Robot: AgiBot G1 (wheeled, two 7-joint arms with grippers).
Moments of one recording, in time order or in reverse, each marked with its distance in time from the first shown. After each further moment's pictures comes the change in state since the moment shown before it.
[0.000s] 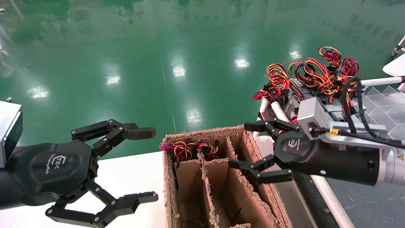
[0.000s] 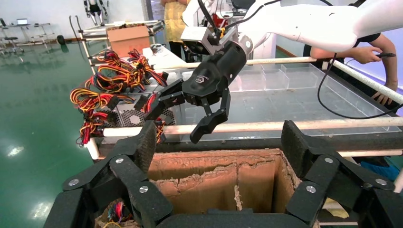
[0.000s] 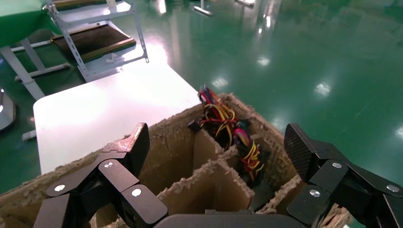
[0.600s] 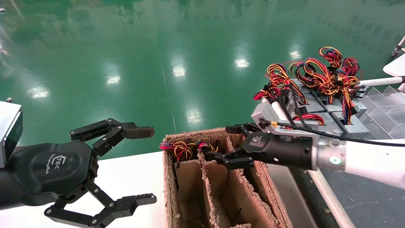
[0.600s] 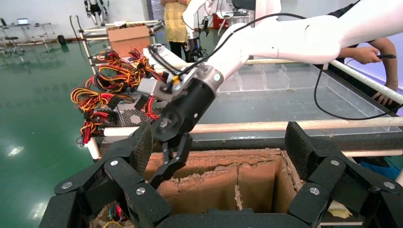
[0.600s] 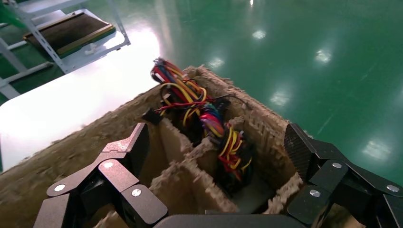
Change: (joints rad) left arm 0.000 0.000 0.000 0.000 0.000 0.000 0.000; right arm 0.151 -0.261 -0.110 -0.380 -0.162 0.056 -0.065
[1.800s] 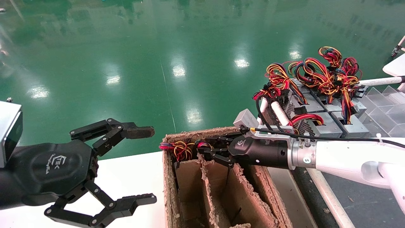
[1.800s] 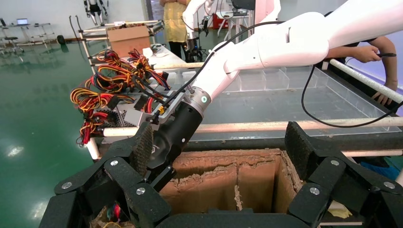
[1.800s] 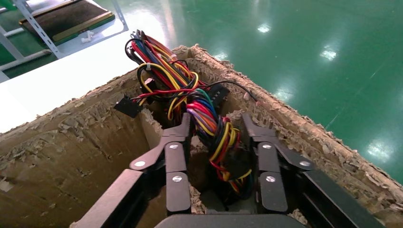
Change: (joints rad) left arm 0.000 0.000 0.000 0.000 0.000 0.000 0.000; right arm 0.125 -0.183 -0.015 -0.469 -0.018 -0.048 -0.327
